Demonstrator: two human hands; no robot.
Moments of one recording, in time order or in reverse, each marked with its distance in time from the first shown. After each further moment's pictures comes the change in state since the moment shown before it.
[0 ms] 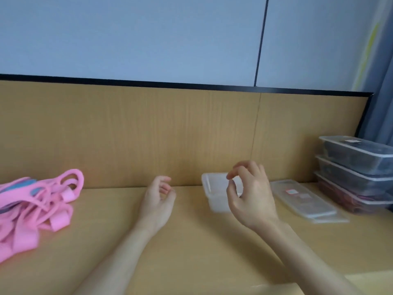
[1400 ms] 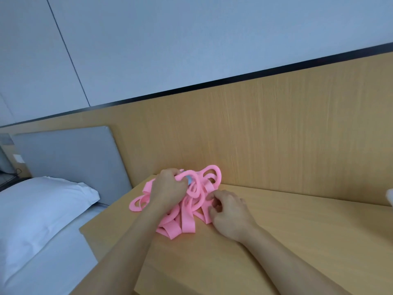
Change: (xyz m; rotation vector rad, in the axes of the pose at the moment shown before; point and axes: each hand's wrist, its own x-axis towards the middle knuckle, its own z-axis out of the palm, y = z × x) left_hand 0.029 -0.046 -0.270 0.662 0.323 -0.296; right_hand 0.001 -0.222 0.247 0.555 -0.774 -0.063
